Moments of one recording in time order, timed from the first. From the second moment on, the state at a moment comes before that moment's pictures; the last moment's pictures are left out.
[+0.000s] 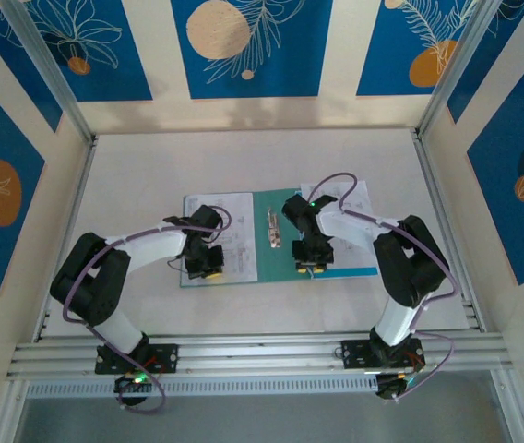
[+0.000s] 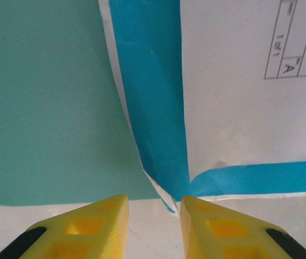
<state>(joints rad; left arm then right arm) -0.57 1.62 0.88 -0.66 0.22 -0.78 0.61 1.74 1.13 -1.04 -0.06 0.63</state>
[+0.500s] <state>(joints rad) -0.57 1.63 0.89 -0.67 0.21 -0.78 0.62 1.84 1.21 -1.05 -0.01 0.49</state>
